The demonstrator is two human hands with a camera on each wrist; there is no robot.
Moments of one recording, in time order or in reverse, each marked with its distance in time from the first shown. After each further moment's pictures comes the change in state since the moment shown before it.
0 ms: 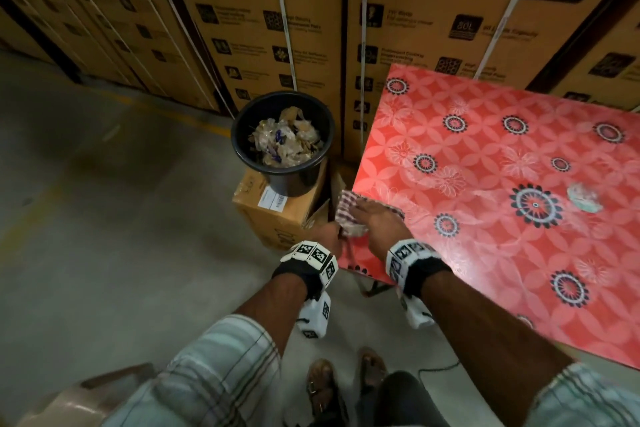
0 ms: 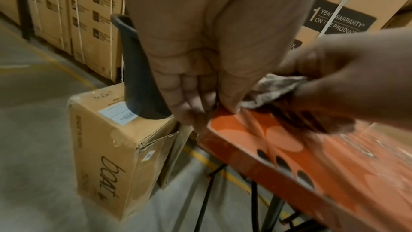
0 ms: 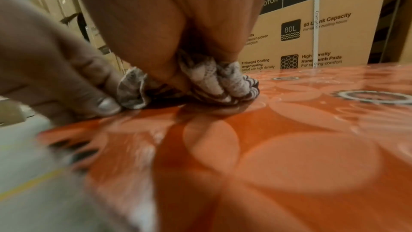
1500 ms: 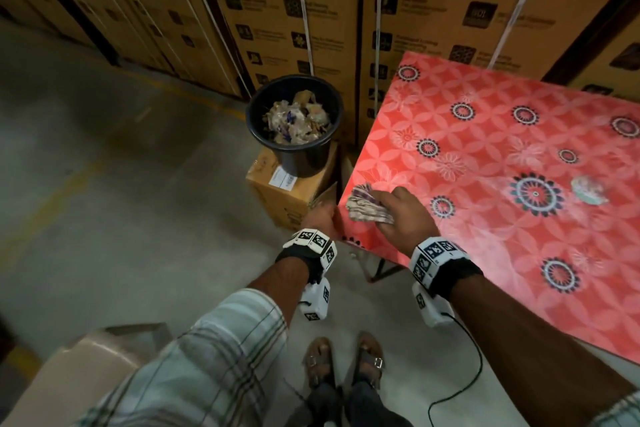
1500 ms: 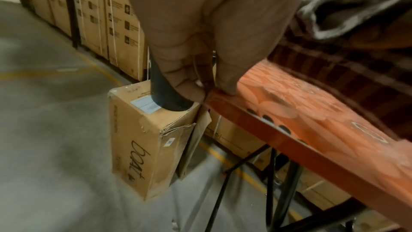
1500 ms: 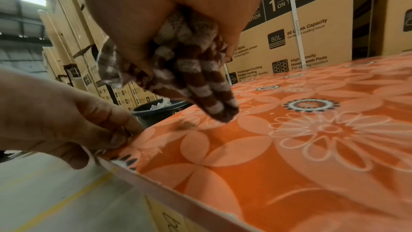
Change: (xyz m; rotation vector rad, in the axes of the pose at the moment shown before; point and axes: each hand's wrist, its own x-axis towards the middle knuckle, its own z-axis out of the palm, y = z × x) left_hand -0.049 0.013 0.005 -0.176 0.161 -0.096; right_hand -0.061 0.021 -0.025 0.210 0.117 -0.018
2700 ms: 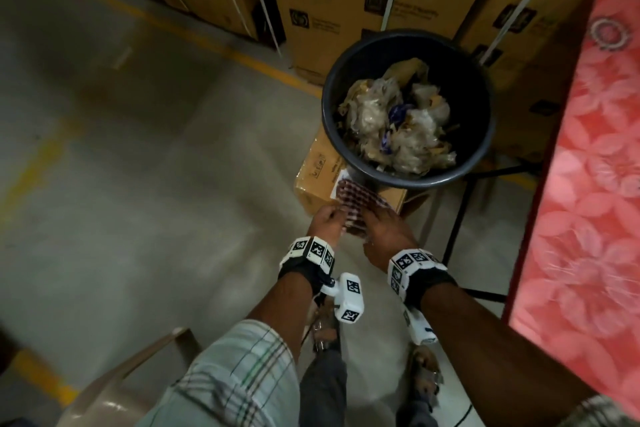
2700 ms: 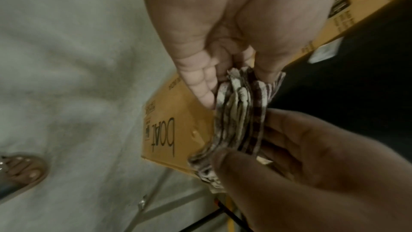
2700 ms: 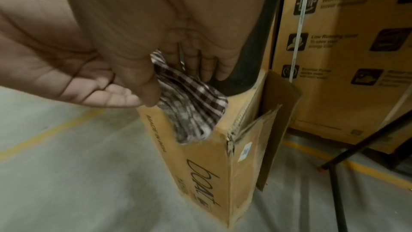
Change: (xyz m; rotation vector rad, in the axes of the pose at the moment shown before) left_hand 0.223 -0.231 -0.019 -1.015 -0.077 -0.430; right_hand 0.229 -0.083 0.256 -0.213 -0.450 0.152
